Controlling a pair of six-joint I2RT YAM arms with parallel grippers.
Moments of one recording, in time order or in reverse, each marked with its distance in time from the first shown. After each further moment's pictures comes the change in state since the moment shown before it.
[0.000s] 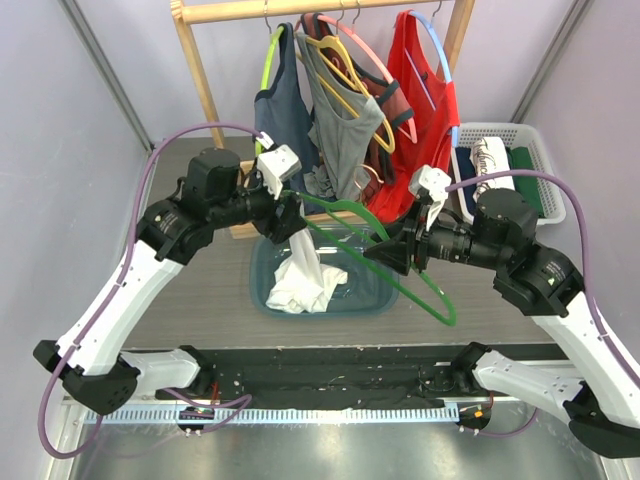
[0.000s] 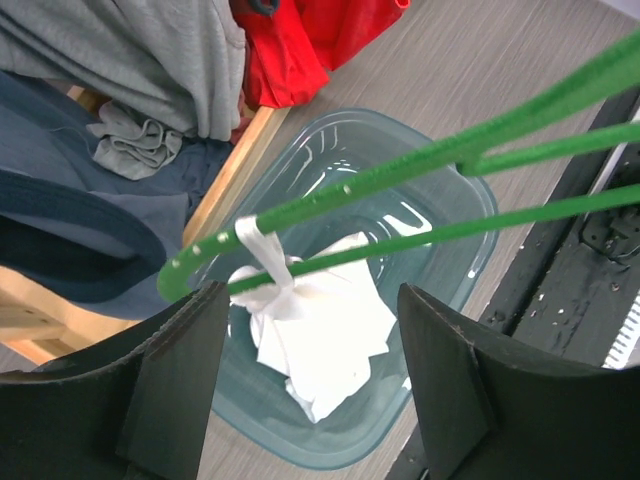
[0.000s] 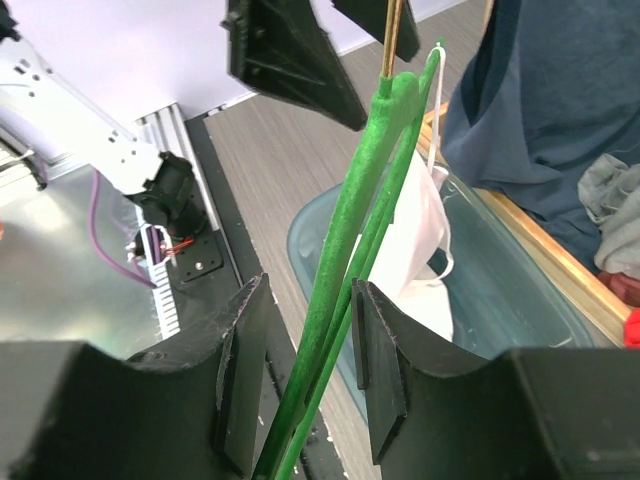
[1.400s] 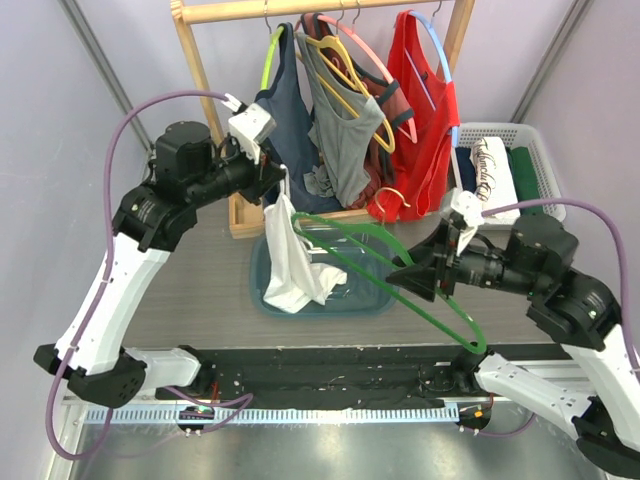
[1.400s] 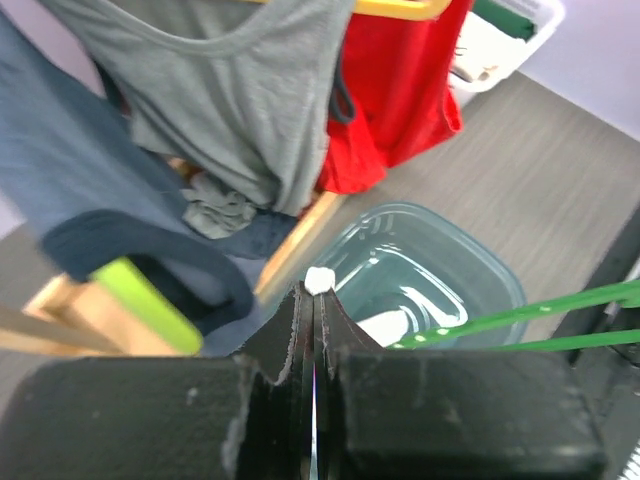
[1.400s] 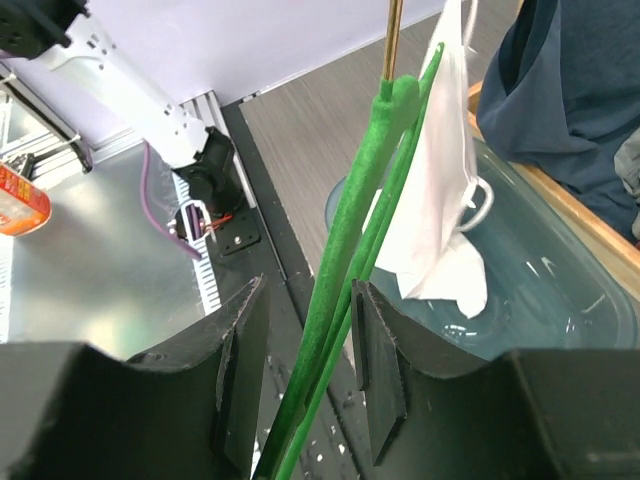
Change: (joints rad) left arm 0.095 0.040 0.190 0.043 -0.032 -0.047; right arm 0.000 -0.130 -0.011 -0.112 -0.041 0.039
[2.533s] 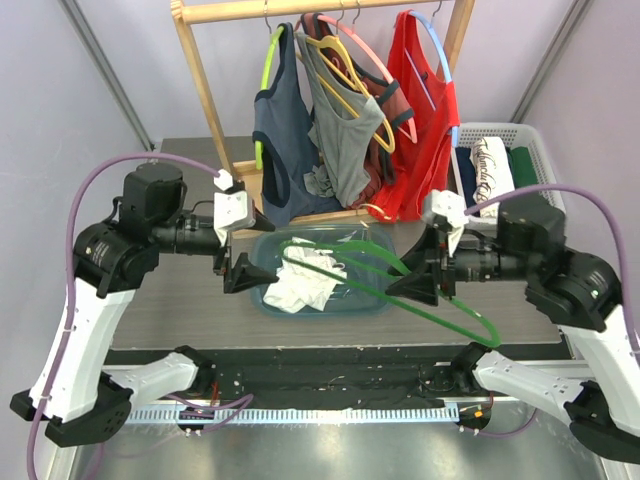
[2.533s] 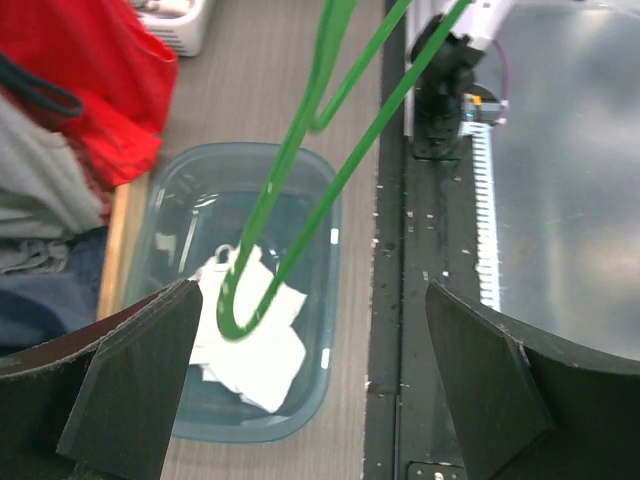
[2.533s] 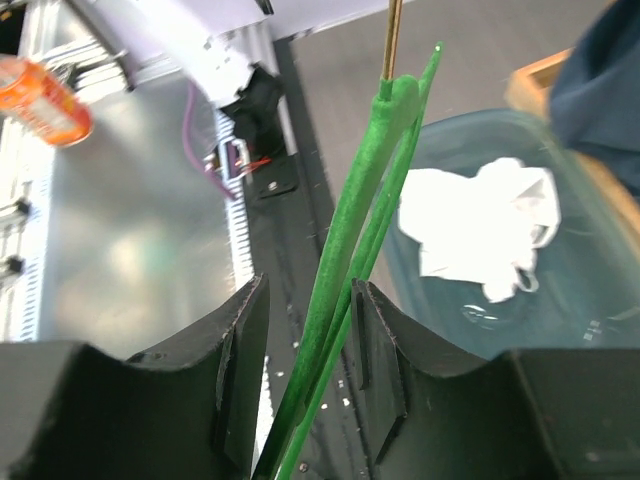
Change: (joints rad) left arm 0.039 -0.174 -0.071 -0.378 0.590 0.391; right arm 0.000 0.121 0.190 -0.232 -0.139 -0.154
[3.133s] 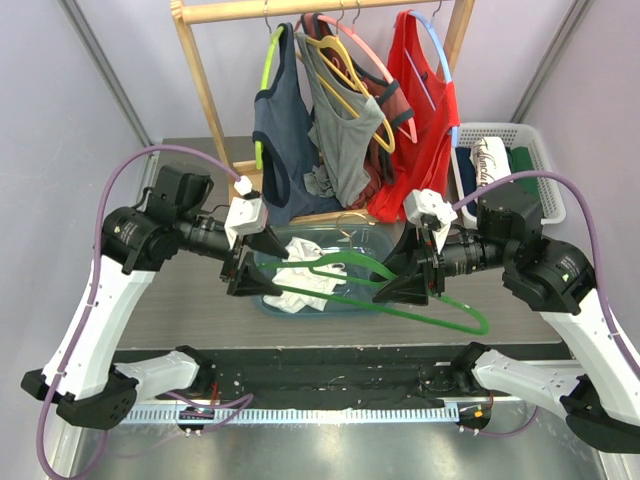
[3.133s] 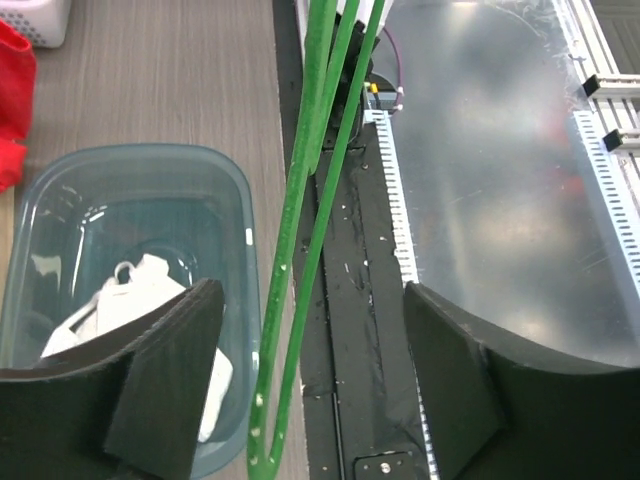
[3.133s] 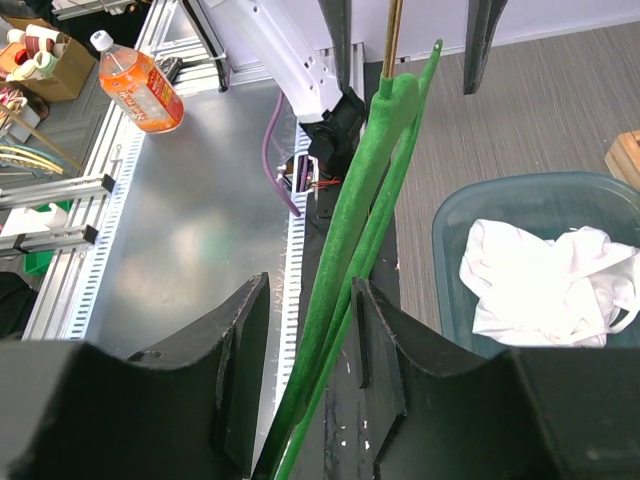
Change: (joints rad) left arm 0.002 0.058 -0.042 -0.131 0.215 0.107; right arm 0.000 0.053 -0.052 0.136 -0.256 -0.002
